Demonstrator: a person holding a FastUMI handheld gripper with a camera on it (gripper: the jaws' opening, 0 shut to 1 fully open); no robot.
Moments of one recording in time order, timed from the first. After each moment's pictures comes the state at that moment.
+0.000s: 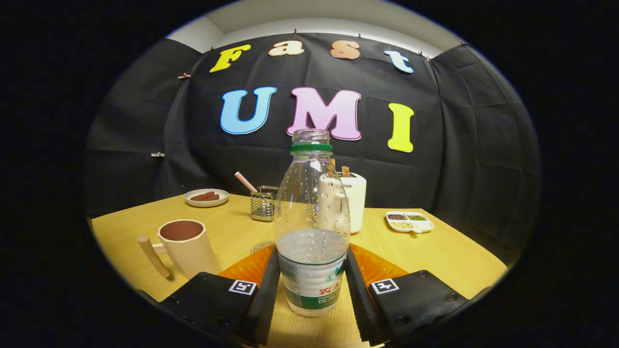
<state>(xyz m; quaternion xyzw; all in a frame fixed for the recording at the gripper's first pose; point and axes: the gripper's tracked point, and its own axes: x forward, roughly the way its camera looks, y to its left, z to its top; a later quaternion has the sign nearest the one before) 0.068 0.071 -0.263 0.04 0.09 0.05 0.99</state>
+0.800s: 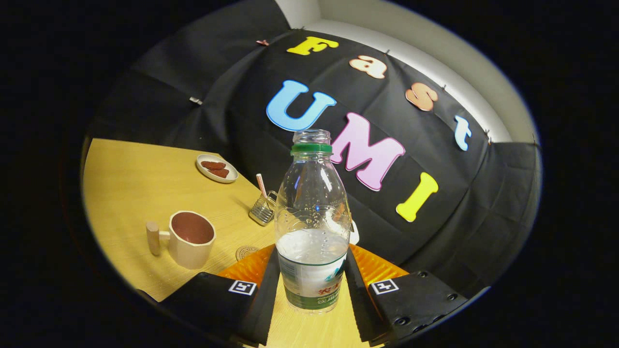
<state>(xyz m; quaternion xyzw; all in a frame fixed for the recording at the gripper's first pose) 0.071 0.107 -0.177 -0.24 0.07 0.11 0.96</state>
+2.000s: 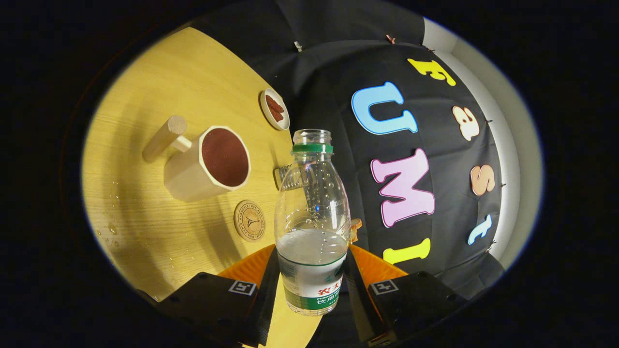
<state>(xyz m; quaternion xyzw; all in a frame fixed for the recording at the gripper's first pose) 0.083 0.129 -0.231 -0.53 0.10 0.17 0.83</state>
